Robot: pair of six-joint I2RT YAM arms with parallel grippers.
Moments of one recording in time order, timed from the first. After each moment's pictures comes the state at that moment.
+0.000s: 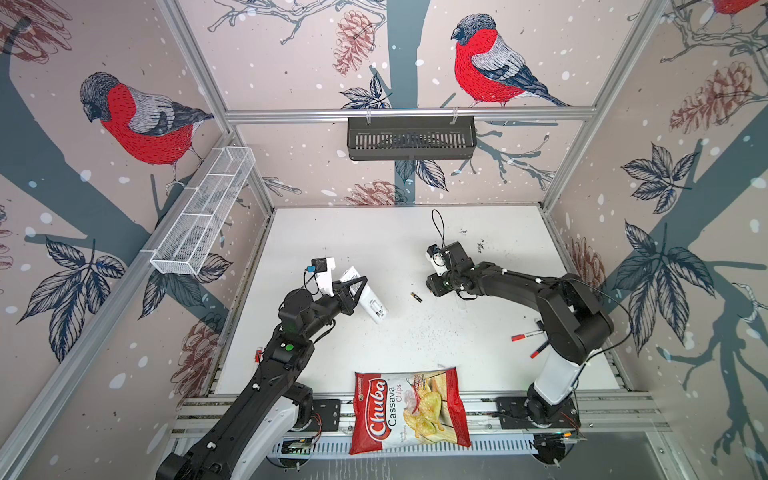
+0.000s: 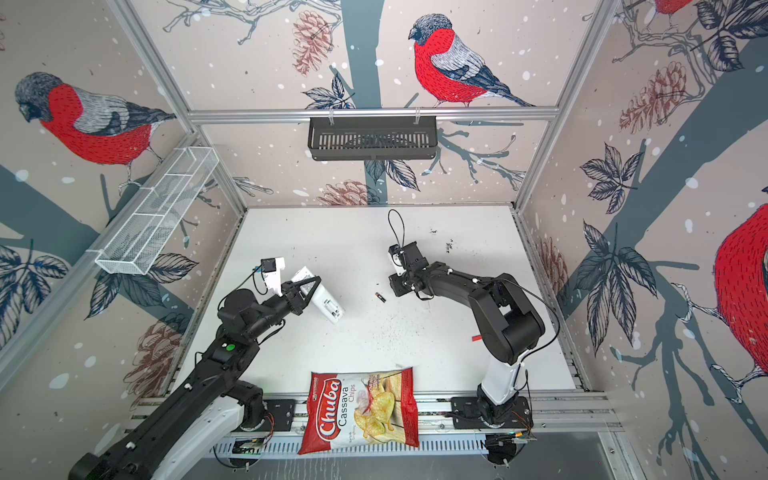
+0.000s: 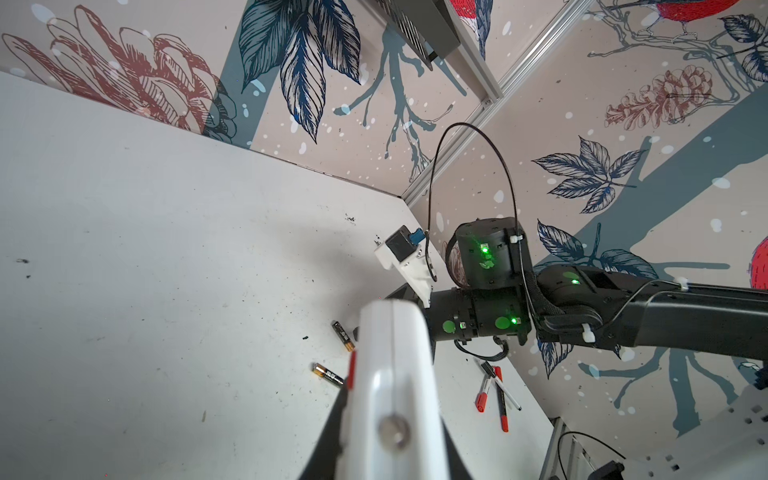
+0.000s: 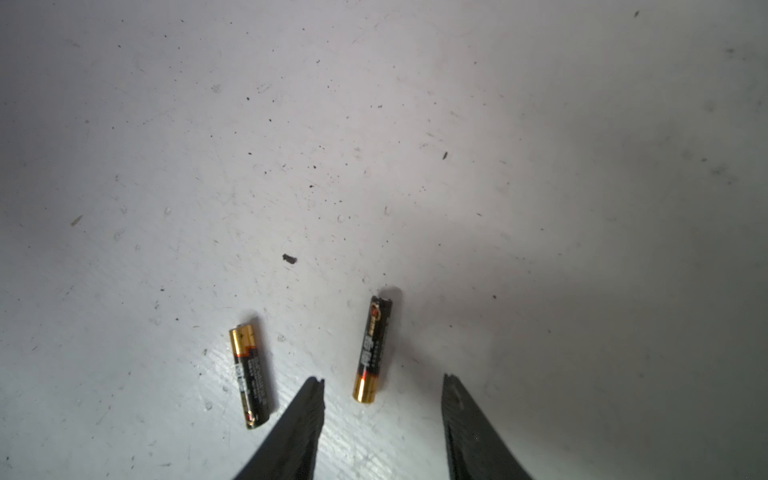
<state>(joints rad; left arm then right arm) -0.32 0.73 0.36 0.29 0.45 -0.62 0.59 1.79 1.07 -0.24 -0.09 0.08</state>
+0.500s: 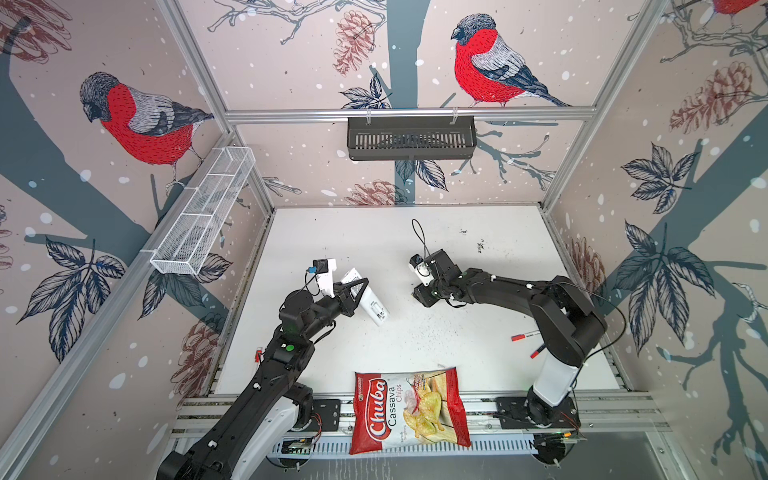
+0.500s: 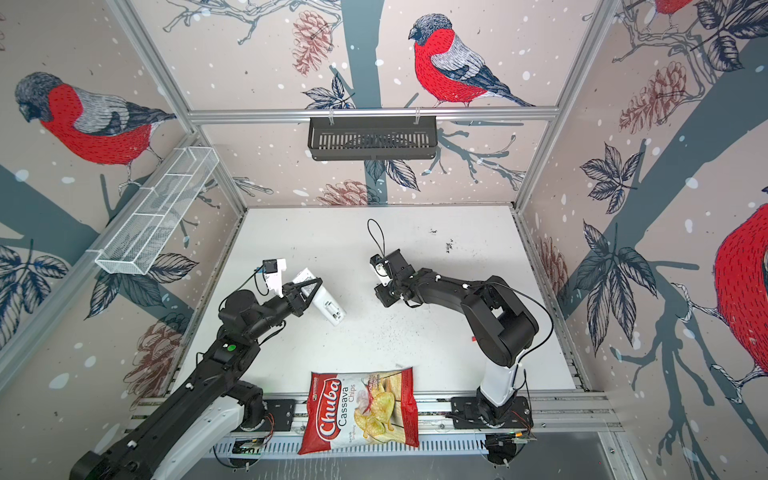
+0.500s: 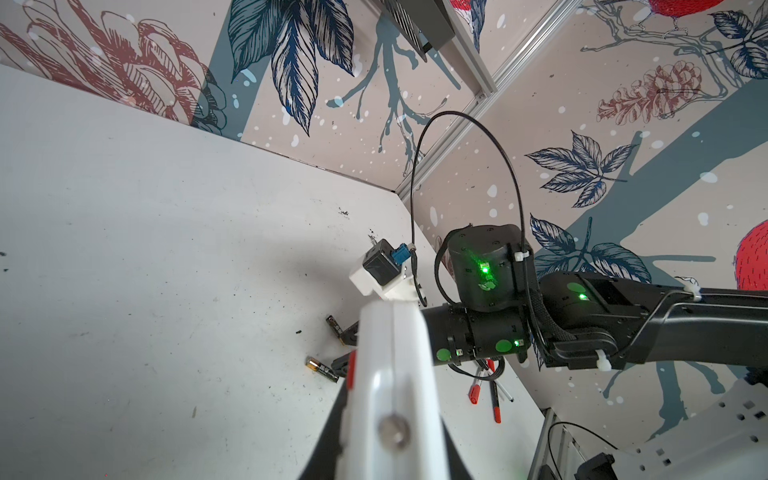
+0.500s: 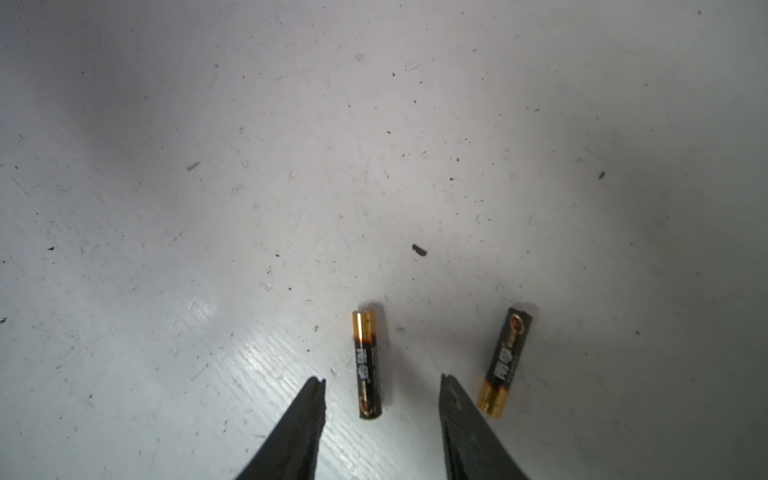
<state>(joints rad) -0.32 0.73 0.35 0.30 0.47 -0.63 0.71 1.79 1.06 -0.23 -0.10 0.02</state>
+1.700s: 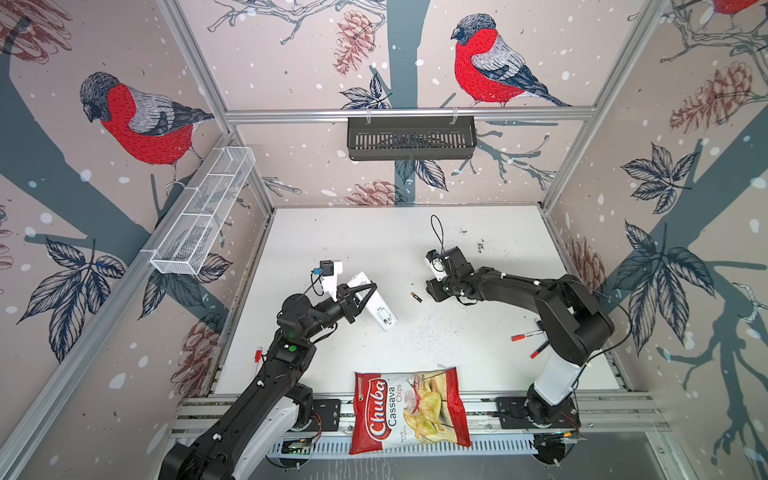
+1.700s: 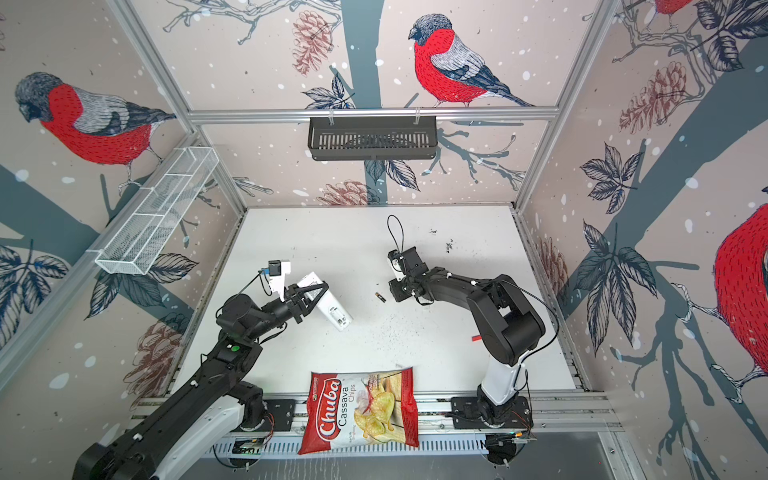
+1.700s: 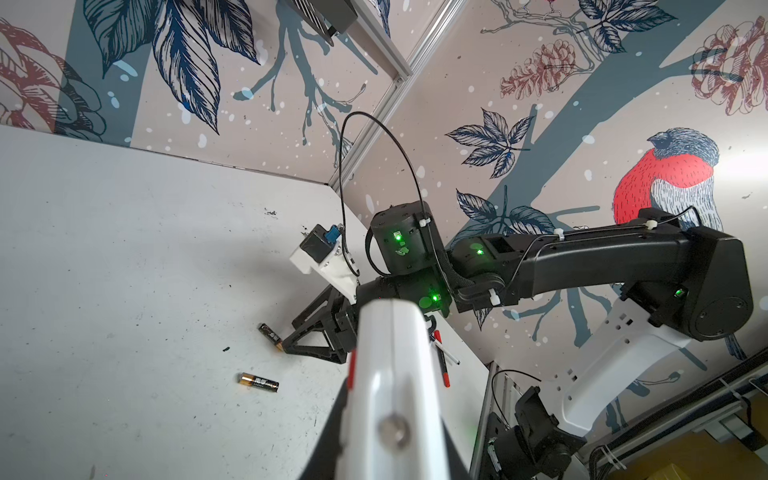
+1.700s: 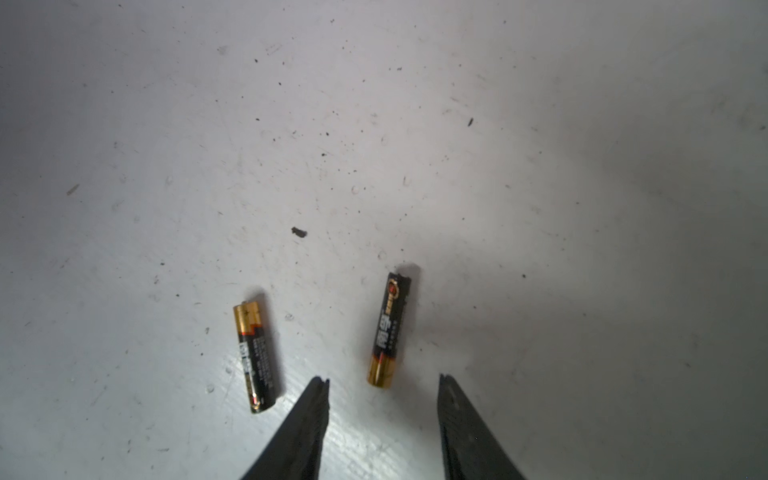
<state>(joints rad) -0.32 0.76 0.30 0.50 0.68 -0.65 0.60 1.78 1.00 -0.20 -0.10 0.08</state>
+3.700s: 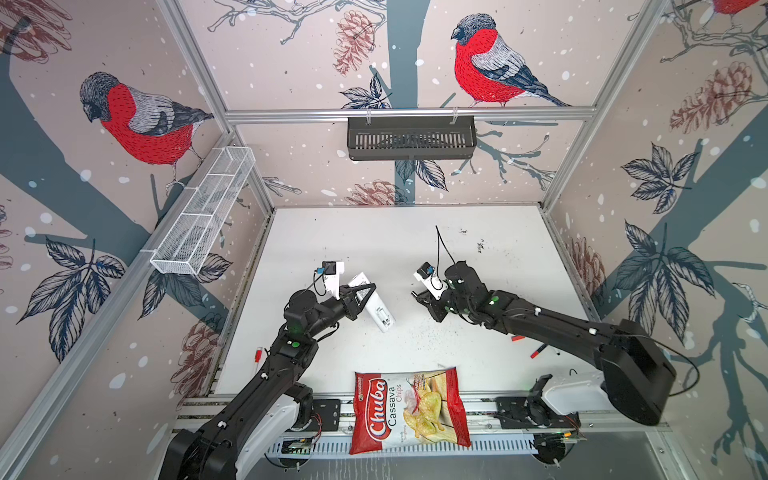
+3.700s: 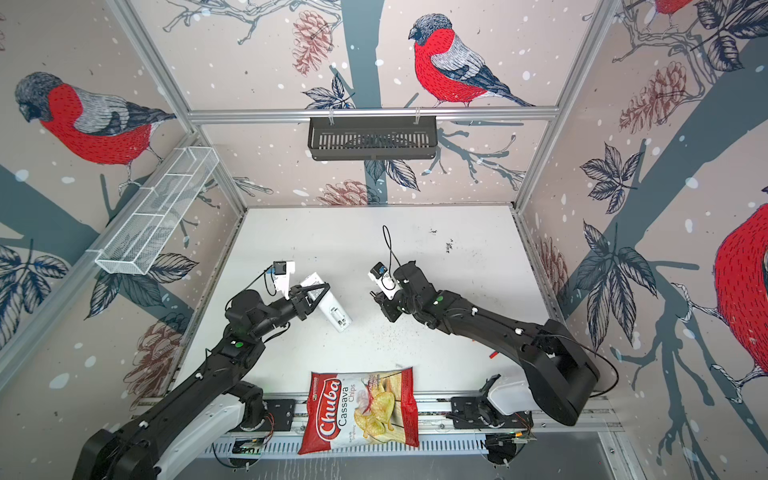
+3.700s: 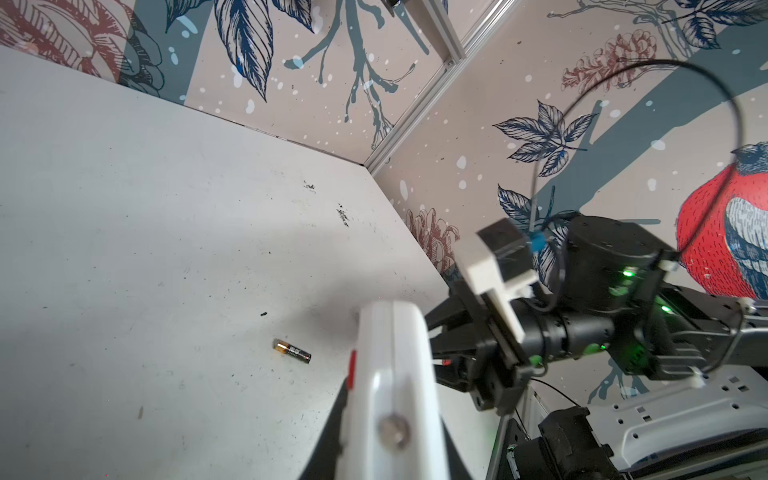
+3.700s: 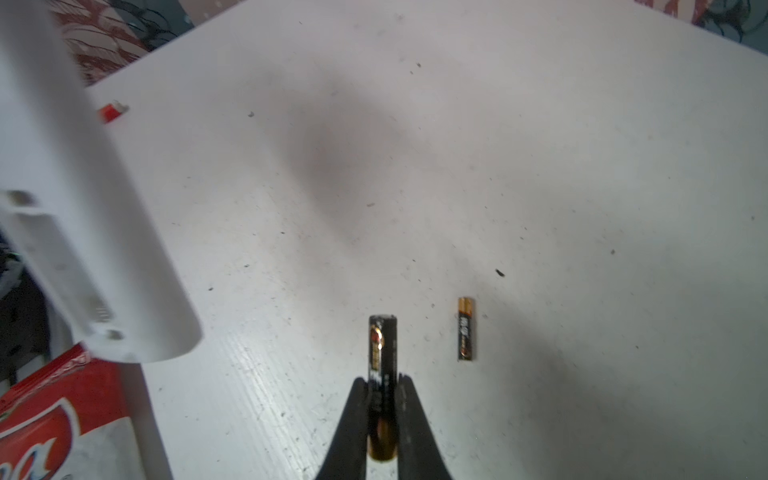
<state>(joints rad) -0.32 0.83 0.30 0.43 0.60 -0.65 0.82 1.34 0.78 -0.06 -0.23 -0.02</state>
